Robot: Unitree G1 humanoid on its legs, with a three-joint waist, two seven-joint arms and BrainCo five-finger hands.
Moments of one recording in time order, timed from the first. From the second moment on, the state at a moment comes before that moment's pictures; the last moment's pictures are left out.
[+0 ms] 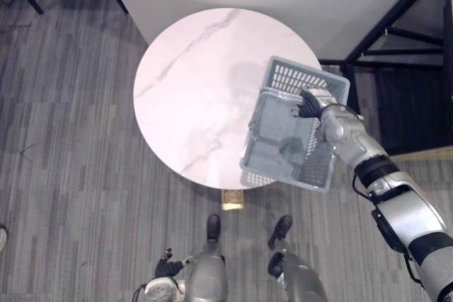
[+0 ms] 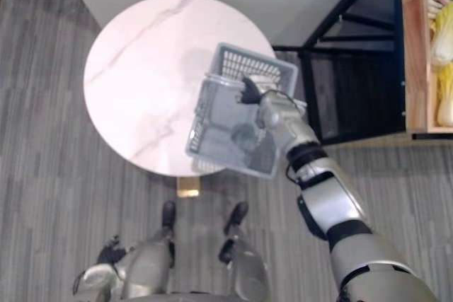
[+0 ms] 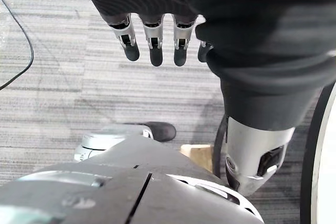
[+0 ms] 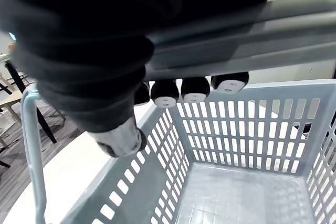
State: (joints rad) left arm 0.00 0.18 0.12 1.06 -0.06 -0.14 0.12; right arm -0.98 -0.38 0.40 0.87 -0.63 -0.11 -0.05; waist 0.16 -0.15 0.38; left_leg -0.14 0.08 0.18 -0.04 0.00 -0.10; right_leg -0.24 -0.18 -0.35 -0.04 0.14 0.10
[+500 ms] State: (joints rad) left arm 0.04 0.24 0.15 1.08 0.02 -0.12 0.10; right arm -0.89 -0.50 0.72 0.53 -0.60 -0.22 0.07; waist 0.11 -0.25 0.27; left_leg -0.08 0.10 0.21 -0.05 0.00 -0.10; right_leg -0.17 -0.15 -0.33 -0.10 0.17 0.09
